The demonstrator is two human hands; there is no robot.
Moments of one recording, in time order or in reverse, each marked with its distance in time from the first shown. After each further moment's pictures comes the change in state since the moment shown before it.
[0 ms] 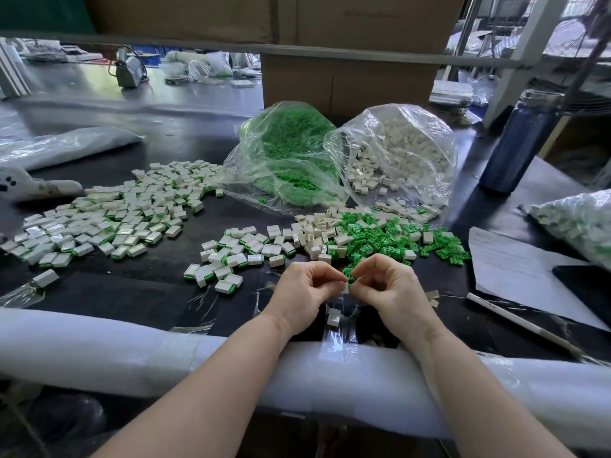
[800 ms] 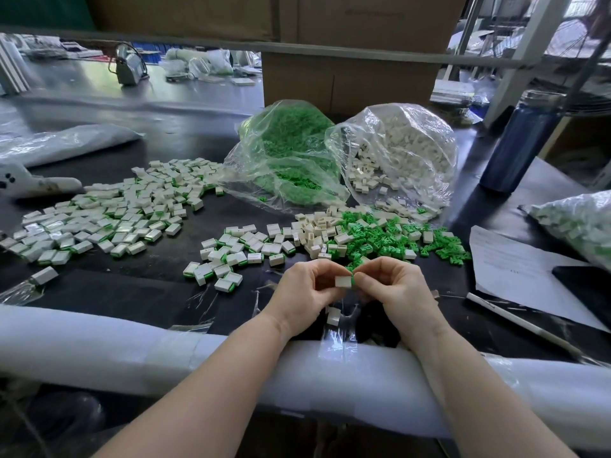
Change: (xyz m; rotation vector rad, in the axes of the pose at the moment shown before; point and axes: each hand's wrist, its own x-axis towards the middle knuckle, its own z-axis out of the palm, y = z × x) left_hand -0.001 -0.002 0.001 0.038 -0.034 0.032; right_hand 0.002 0.004 -0.003 0.138 0.064 0.049
